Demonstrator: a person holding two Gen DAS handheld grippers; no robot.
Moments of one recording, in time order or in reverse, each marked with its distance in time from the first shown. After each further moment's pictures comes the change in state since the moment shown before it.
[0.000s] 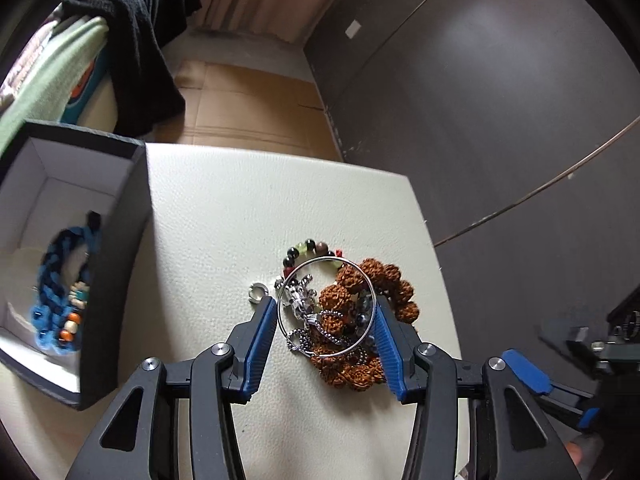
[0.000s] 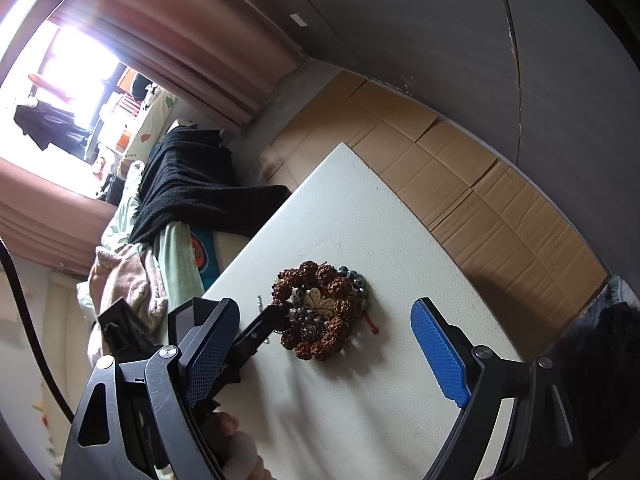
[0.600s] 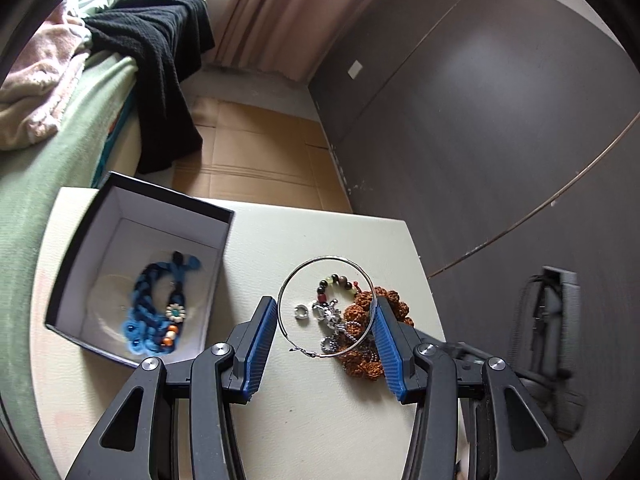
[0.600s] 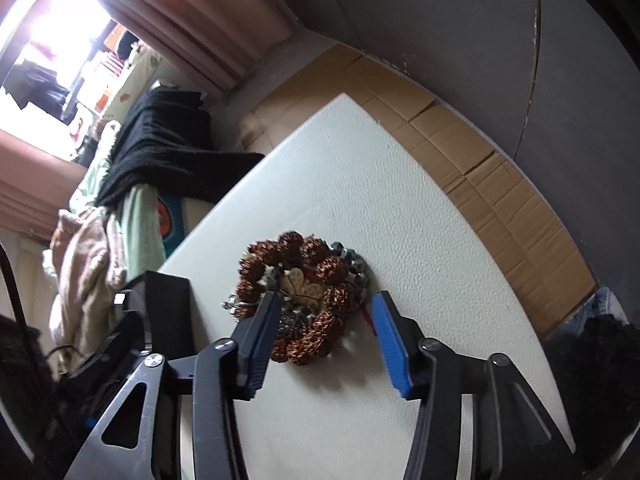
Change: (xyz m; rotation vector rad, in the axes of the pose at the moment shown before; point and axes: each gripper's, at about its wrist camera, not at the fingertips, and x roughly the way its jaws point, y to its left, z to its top) left arm -0.075 0.021 0.005 0.003 -0.125 0.008; right arm 0.063 0.011 -0.011 -0.088 0.097 -0.142
